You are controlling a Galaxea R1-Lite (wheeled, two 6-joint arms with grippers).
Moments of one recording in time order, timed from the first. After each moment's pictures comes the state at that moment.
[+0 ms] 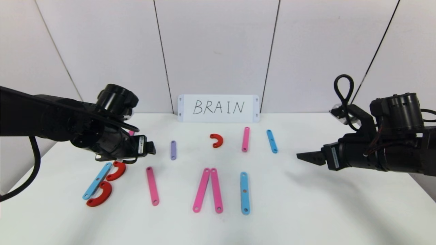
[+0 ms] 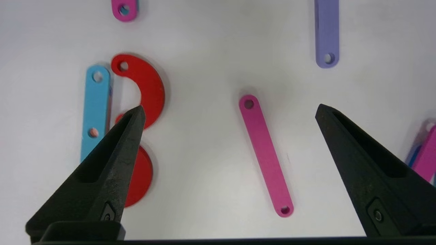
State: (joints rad) left arm -0.28 1.79 -1.20 0.32 0.19 -0.35; right arm 0.20 1.63 -0.82 -0.16 0.21 -0.04
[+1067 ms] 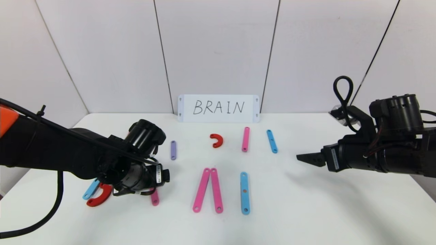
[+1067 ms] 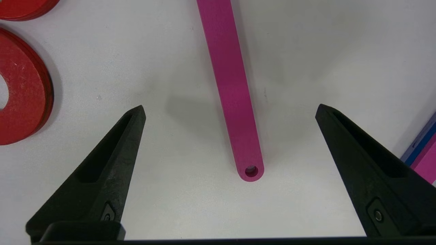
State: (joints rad) left arm -0.46 1.84 -0.99 0.22 0.25 -0.64; right arm 0.20 1.63 -0.81 -0.16 0.21 -0.04
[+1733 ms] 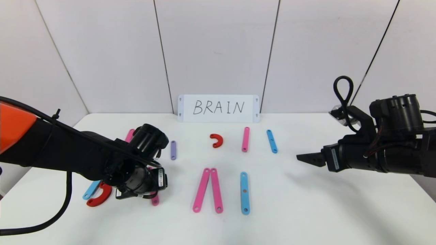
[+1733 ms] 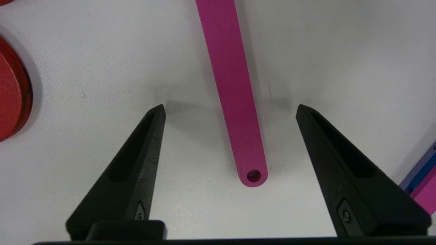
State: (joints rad) left arm -0.46 1.87 -0.99 0.22 0.24 -0.64; right arm 0.20 1.63 -0.81 -0.16 0.22 -0.04
